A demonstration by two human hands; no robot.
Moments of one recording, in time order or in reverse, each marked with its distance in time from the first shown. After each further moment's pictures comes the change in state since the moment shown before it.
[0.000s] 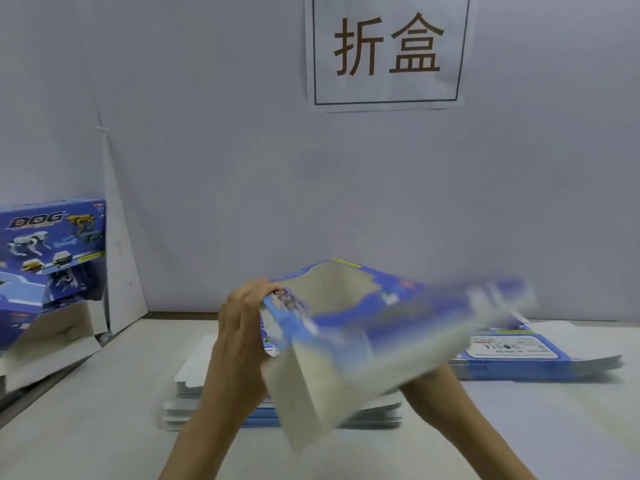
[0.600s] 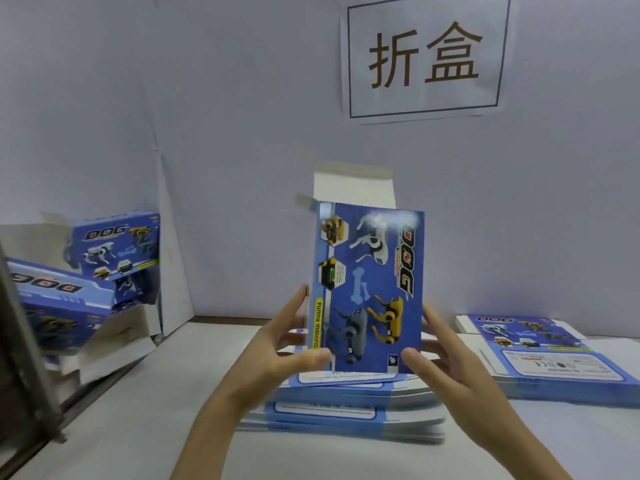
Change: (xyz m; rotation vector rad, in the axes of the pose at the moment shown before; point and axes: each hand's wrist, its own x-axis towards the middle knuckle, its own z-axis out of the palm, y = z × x) left_hand 0.006 -0.013 -0.040 -0.557 -0.493 -0.561; right_hand 0.007 -0.007 0.003 0.007 -0.017 0.047
